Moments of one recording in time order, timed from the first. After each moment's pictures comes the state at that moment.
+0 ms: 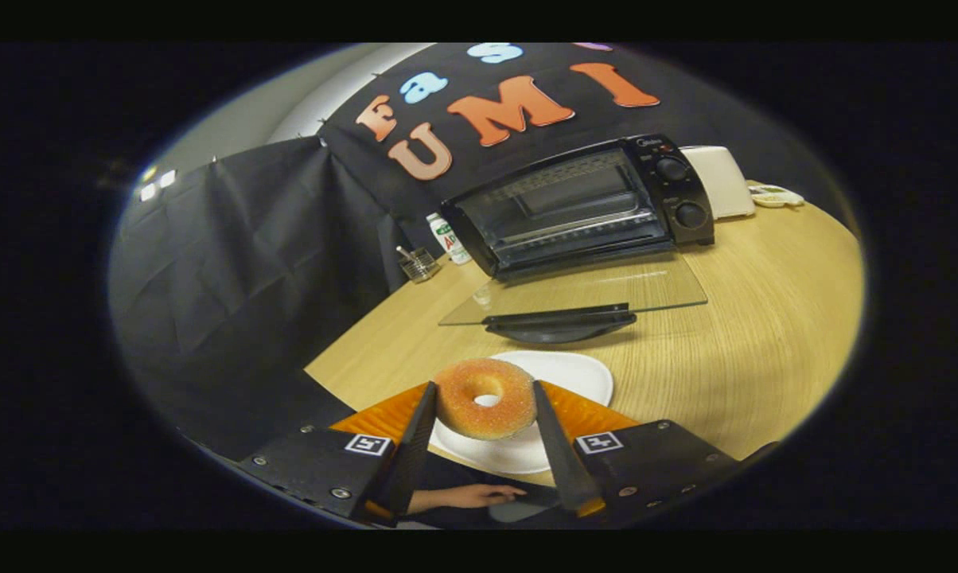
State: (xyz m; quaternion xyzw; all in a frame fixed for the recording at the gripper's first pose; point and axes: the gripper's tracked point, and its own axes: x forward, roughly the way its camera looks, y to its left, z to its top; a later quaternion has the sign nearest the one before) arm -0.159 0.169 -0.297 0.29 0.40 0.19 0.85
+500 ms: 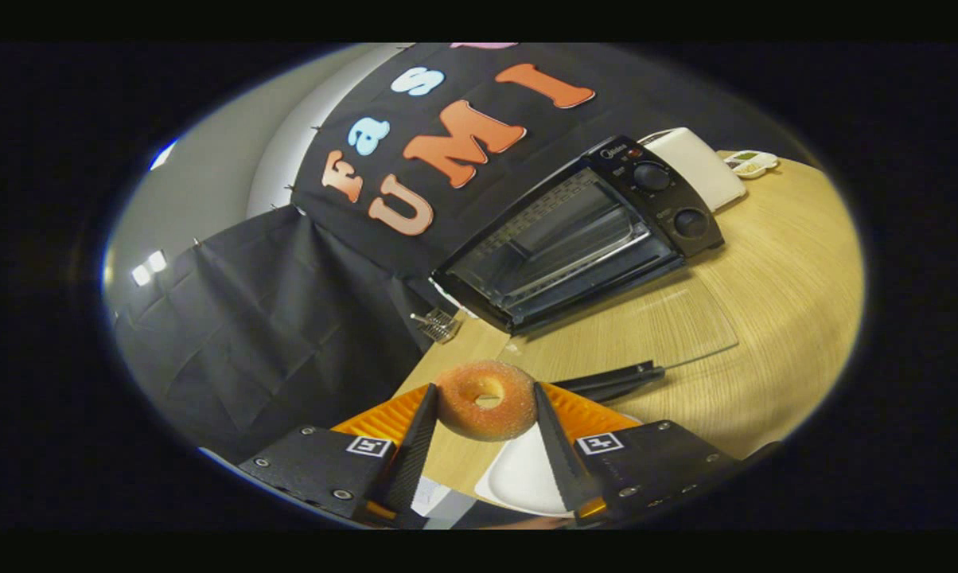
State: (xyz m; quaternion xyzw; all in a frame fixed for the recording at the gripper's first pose) arm -0.075 0.163 -0.269 0.43 0.34 0.15 0.82
